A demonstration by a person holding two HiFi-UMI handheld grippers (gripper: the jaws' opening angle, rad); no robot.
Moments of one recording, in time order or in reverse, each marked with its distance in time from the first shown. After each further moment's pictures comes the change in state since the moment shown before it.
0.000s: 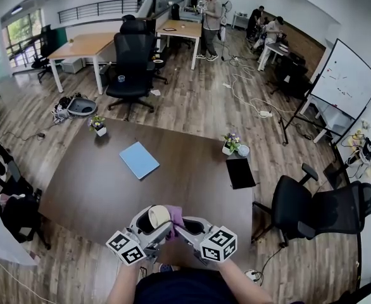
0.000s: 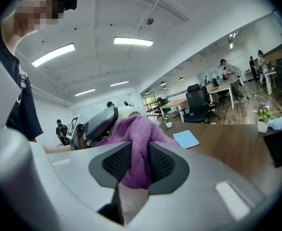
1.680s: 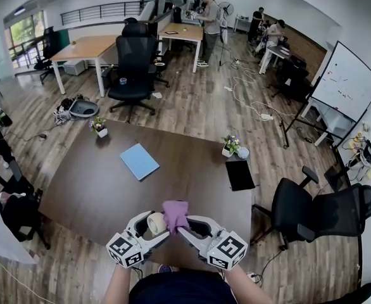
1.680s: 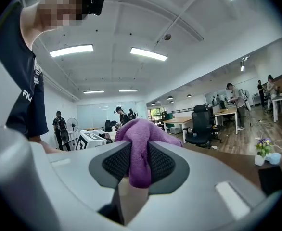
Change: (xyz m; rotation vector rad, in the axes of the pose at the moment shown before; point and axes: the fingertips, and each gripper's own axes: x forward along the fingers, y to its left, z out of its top) left arm -0.015 0.001 -0.035 0.271 0.231 0.009; right arm -0.034 0.033 0.058 -0.194 -0.122 0.021
